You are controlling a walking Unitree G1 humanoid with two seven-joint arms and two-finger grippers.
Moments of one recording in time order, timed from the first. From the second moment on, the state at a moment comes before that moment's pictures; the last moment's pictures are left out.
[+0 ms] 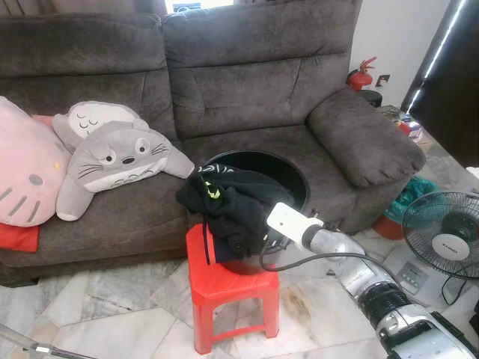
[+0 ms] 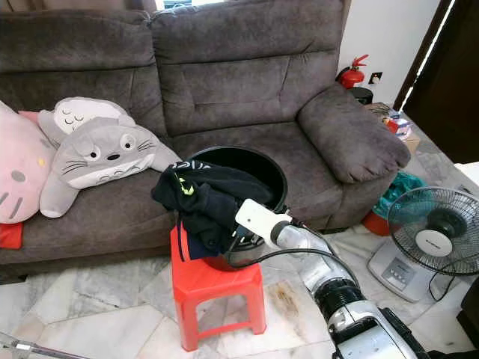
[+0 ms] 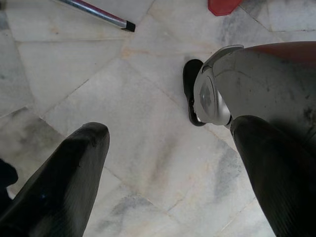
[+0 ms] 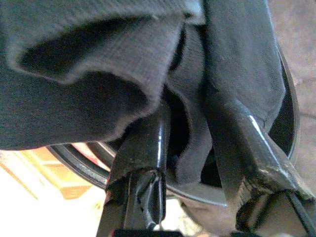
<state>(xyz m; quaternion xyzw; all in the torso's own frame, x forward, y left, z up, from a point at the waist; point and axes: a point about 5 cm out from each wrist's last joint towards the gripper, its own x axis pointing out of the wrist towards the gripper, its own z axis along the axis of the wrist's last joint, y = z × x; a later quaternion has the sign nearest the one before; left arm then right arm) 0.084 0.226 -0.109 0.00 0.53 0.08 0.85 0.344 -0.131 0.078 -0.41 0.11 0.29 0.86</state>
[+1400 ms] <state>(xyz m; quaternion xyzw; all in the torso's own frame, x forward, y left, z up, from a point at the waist) 0.084 0.226 -0.109 0.00 0.53 0.08 0.85 0.355 -0.135 0.081 -0.48 0.11 0.29 0.83</state>
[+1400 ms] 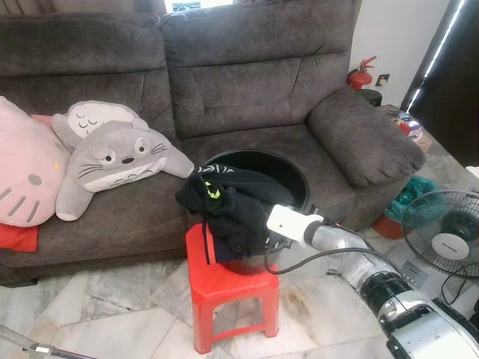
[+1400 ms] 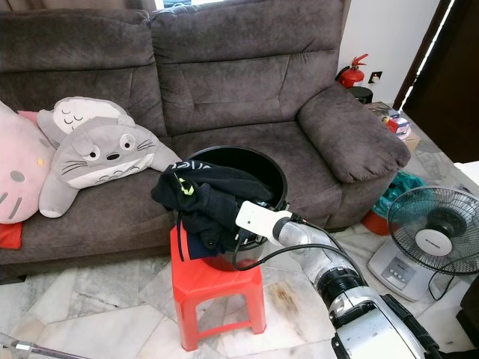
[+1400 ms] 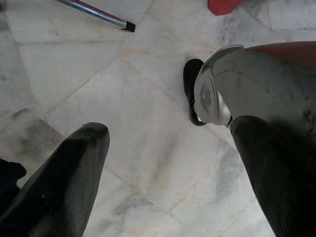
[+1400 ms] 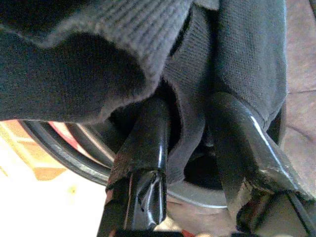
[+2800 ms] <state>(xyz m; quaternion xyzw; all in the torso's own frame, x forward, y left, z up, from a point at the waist) 0.085 0.227 -0.108 0.00 0.53 0.08 0.85 0.368 -0.128 0.090 -0.51 0.10 0.24 0.82</state>
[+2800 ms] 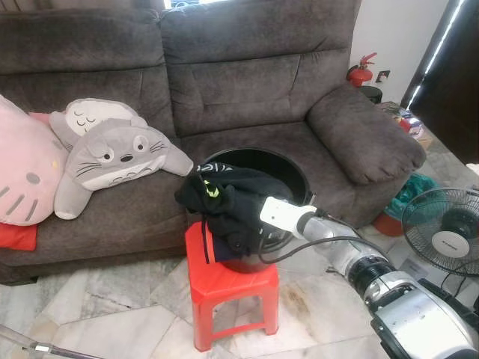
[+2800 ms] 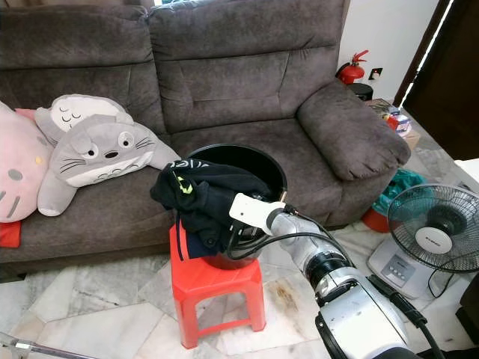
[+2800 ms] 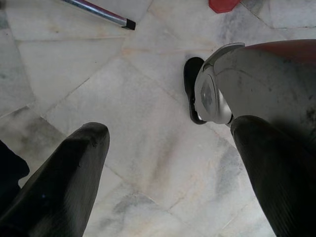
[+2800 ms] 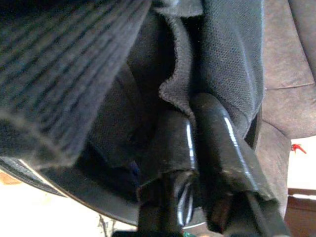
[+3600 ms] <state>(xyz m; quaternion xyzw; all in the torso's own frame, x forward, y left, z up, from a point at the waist) 0.085 0.229 -0.108 0.01 0.53 0.08 0.85 0.378 -0.123 0.111 -0.28 0.07 0.16 0.94</state>
